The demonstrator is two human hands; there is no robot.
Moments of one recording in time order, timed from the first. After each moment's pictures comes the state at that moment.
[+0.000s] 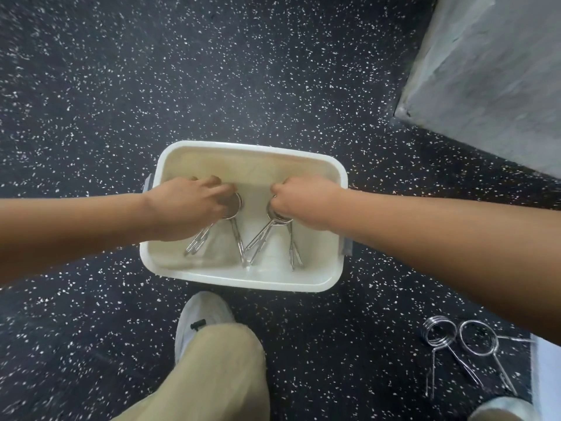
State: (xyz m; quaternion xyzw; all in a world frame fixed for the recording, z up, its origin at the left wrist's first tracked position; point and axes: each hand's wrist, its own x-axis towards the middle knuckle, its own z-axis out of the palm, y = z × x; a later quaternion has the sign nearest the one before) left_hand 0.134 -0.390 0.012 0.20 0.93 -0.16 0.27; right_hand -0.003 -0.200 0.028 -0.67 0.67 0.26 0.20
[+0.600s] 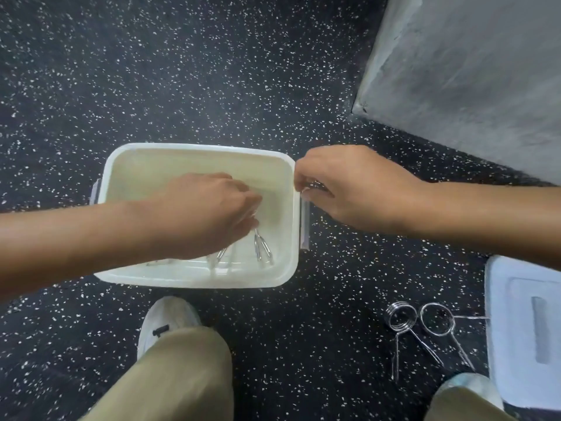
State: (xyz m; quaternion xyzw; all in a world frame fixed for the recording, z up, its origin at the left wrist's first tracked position) left_hand 0.097 -0.292 0.085 0.15 0.97 0.08 0.16; right_hand -0.035 -0.090 0.110 -0.53 0.82 -0.10 0.20
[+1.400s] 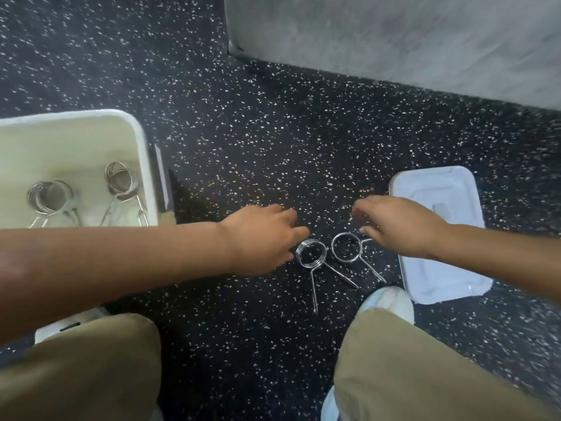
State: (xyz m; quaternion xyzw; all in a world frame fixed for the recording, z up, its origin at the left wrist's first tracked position) left_hand 0.057 -0.049 0.024 0.35 0.89 0.07 0.29; right_hand -0.014 0.210 0.021 -0.31 0.89 0.04 0.34
